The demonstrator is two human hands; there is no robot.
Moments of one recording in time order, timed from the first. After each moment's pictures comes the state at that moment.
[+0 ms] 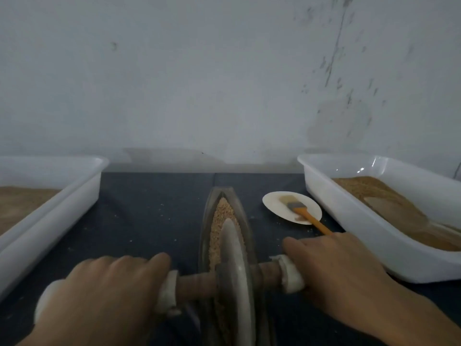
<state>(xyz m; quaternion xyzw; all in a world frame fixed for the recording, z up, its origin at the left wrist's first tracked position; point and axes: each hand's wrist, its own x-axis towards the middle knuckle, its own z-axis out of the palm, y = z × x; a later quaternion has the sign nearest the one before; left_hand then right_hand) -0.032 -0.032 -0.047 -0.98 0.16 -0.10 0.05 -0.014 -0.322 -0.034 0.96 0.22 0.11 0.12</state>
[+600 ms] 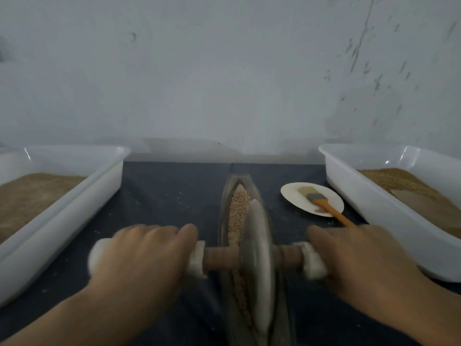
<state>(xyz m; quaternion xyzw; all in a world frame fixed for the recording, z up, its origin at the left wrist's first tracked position) -0.021 -0.035 -0.048 -0.95 0.21 -0.24 0.07 -0.005 -0.320 -0.037 0.96 0.19 0.13 0.12</state>
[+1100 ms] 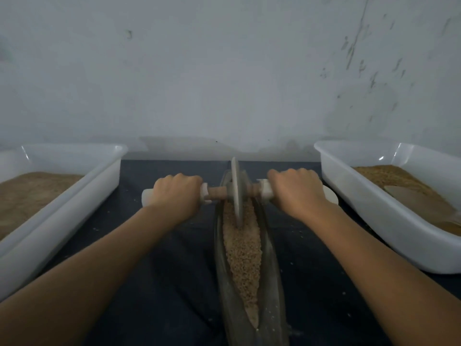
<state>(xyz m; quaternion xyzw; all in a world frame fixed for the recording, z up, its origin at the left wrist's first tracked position) 0.108 -0.047 -0.054 -0.98 0.06 -0.16 0.05 0.116 -0.293 -0.050 0.94 0.16 0.27 0.16</state>
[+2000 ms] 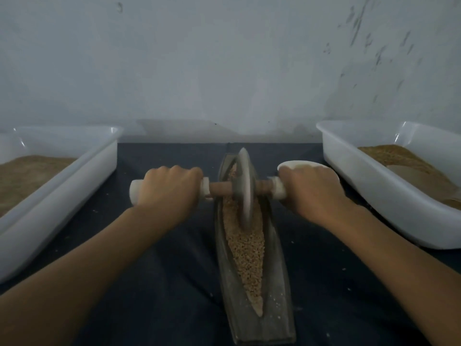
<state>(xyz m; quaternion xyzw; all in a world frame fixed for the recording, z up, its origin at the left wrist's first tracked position) 0.059 -0.052 -0.054 -0.97 0.08 -0.22 0.10 0.078 -0.310 -0.065 0.94 0.17 0.26 0.12</state>
